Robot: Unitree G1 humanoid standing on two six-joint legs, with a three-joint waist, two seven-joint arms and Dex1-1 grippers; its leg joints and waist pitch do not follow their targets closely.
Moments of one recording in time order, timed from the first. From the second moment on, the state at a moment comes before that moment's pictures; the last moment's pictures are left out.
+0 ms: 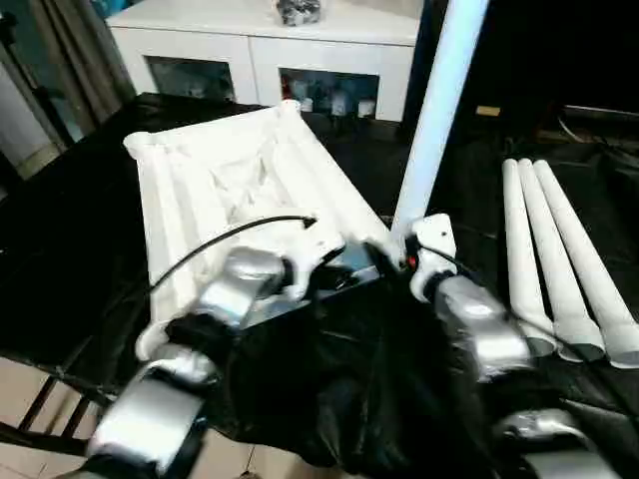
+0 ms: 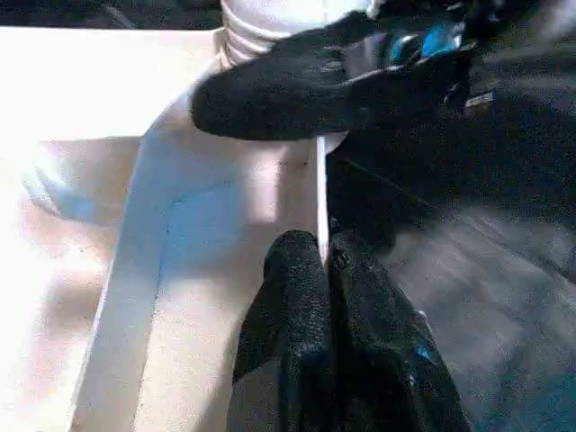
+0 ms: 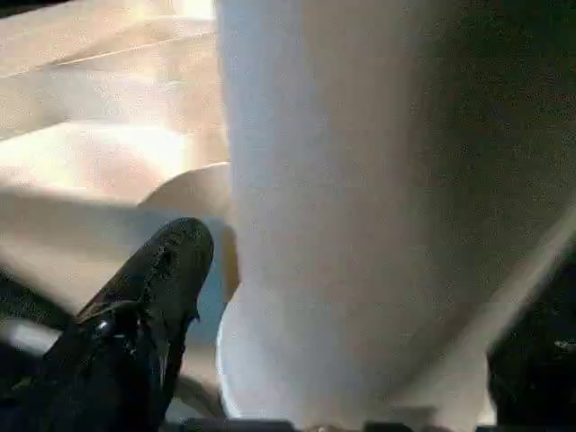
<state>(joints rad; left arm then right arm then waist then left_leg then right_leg) -0.71 0.19 -0.24 0.79 0.05 0.10 -1.08 -0.46 -0.20 0.06 0.62 0.08 -0.03 0.63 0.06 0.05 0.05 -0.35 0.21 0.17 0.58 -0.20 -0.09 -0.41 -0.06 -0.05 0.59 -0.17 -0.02</state>
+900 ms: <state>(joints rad) -0.65 0.31 -0.27 0.73 0.00 0.07 -1.33 -0.35 -0.32 0.15 0.39 0.19 0.14 1.02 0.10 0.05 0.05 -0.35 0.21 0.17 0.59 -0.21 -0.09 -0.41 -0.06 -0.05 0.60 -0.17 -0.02</state>
